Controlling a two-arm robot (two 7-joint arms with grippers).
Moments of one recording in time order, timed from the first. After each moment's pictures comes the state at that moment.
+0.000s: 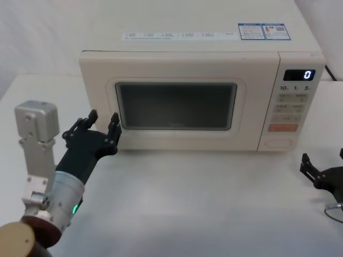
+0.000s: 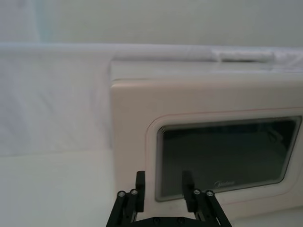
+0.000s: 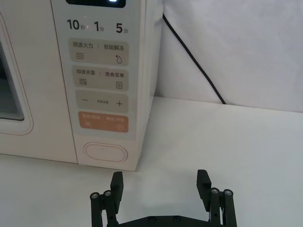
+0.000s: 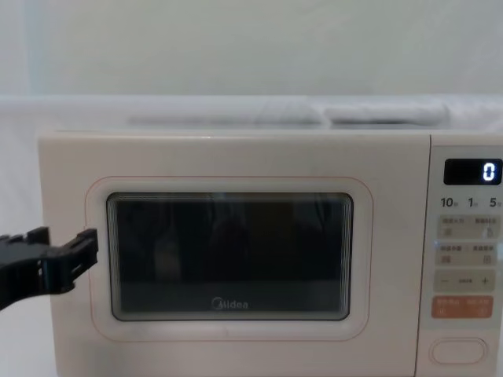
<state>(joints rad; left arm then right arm) 0.14 0.17 0.07 -1.92 -0.18 0.13 -0.09 -0.12 0.14 -0.02 -1.67 0.06 0.04 0.10</state>
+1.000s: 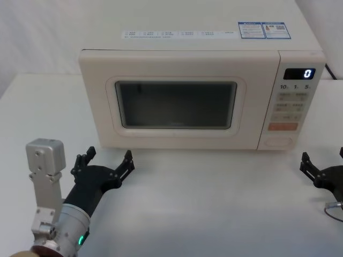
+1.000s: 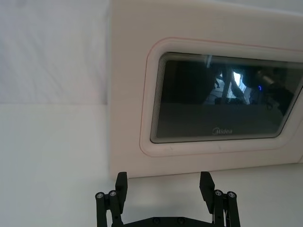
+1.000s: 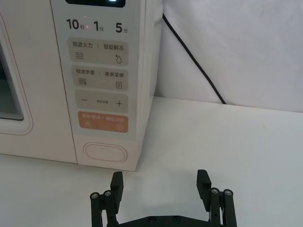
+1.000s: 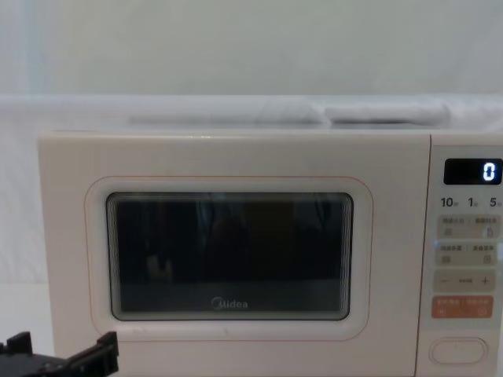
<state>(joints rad) 0.21 0.15 0.07 -1.81 -0.22 0.08 -0.12 -0.12 0.14 -0.02 -1.67 0.06 0.04 0.10</state>
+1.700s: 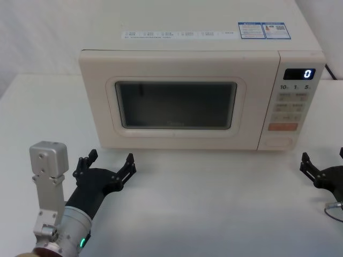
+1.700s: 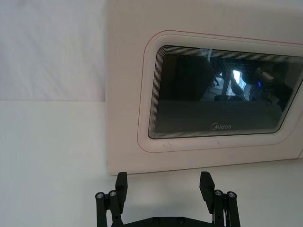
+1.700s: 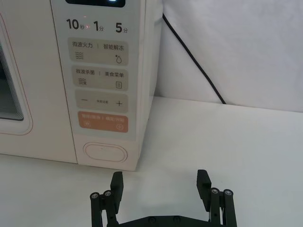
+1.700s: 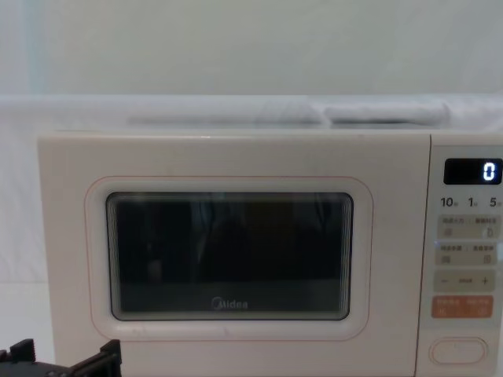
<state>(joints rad) 0.21 0.15 0.07 -1.80 -0.22 0.08 -0.12 -0.12 0.14 -0.02 -1.67 0.06 0.04 0.10</state>
